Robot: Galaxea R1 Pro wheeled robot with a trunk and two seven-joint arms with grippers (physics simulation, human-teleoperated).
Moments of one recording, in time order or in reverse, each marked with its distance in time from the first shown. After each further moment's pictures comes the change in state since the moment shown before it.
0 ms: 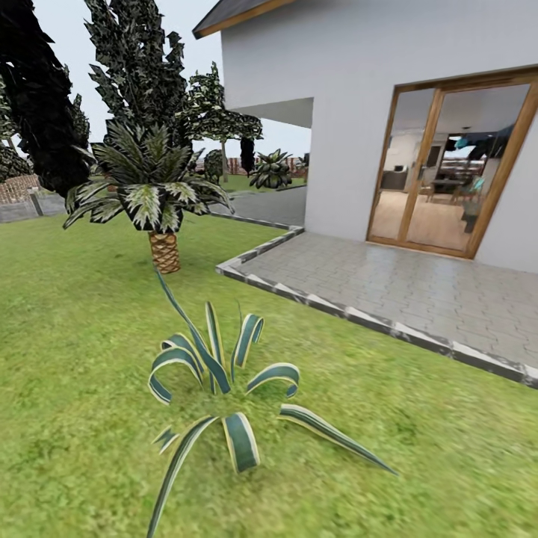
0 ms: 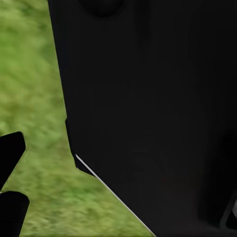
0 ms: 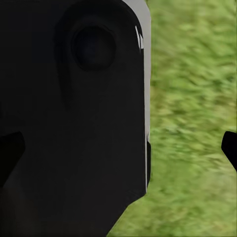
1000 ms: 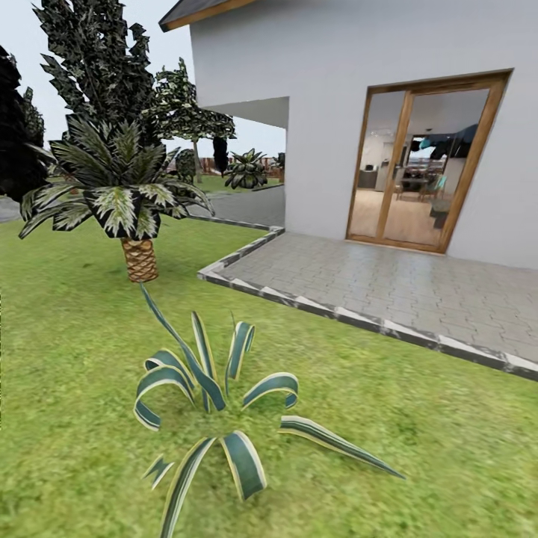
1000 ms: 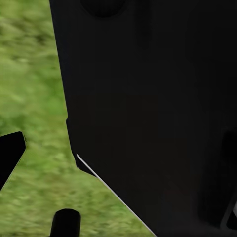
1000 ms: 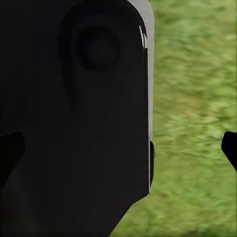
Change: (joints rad) left arm 0.000 0.002 0.000 0.000 0.001 0.000 0.000; right arm 0.000 0.005 0.000 0.000 -0.002 0.000 0.000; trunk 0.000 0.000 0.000
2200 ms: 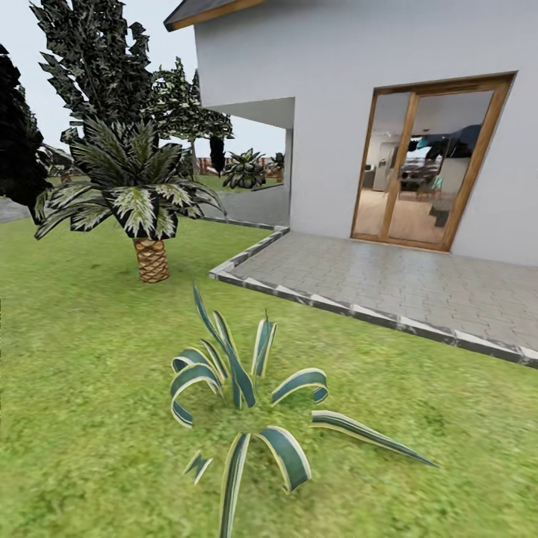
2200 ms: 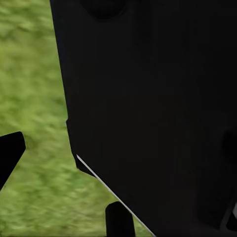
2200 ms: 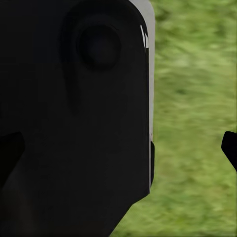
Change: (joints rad) left arm 0.000 0.000 0.002 -0.001 0.001 -0.001 0.001; right arm 0.000 0.001 0.001 0.000 0.002 0.000 0.000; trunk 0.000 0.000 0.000
